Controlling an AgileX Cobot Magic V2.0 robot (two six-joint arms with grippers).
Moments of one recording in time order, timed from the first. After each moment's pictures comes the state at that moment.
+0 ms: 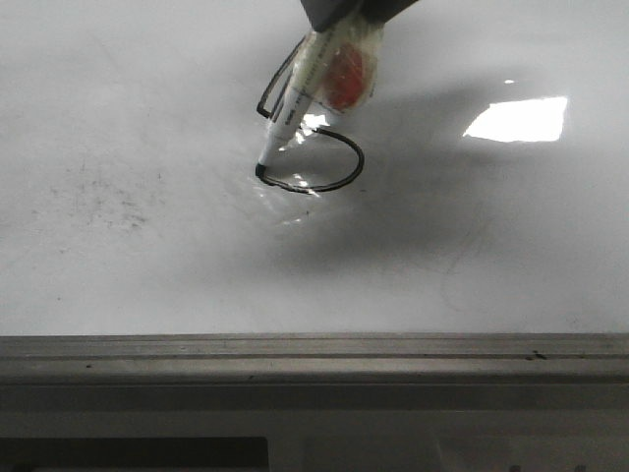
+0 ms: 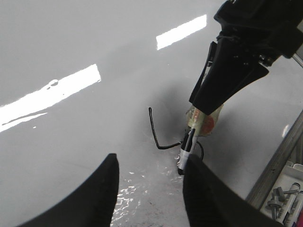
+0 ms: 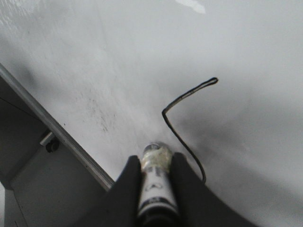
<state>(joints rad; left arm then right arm) -0.77 0.51 -0.34 0.58 -0.06 -0.38 0.65 1.21 -1.05 0.17 0.60 0.02</state>
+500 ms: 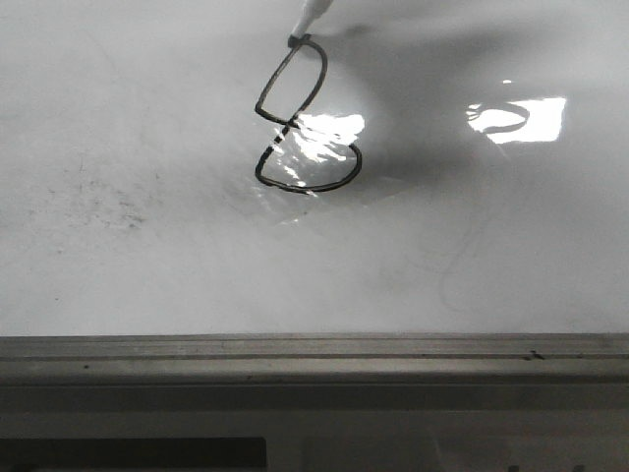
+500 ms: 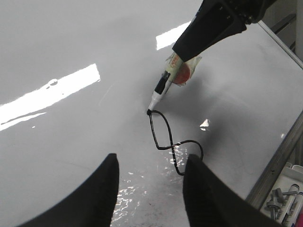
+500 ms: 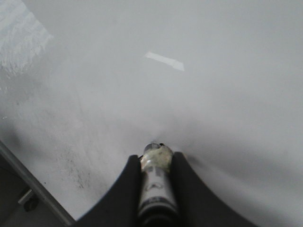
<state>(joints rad) -0.77 0.51 -0.34 0.57 -0.06 -0.38 0.60 1.15 -1.06 0.10 0.49 0.04</state>
